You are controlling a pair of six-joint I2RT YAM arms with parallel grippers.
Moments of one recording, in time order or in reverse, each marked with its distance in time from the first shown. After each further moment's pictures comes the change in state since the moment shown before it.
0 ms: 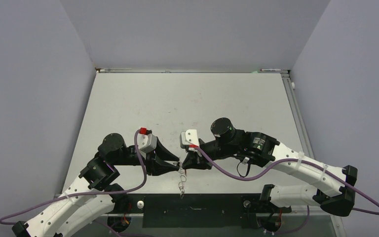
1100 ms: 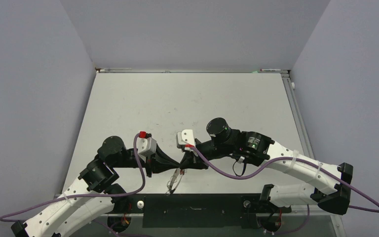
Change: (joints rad) left arm -0.045 -0.016 -0.018 0.007 -0.037 0.023; right arm 0.009 0.035 -0.001 0.023 -0.002 0.001
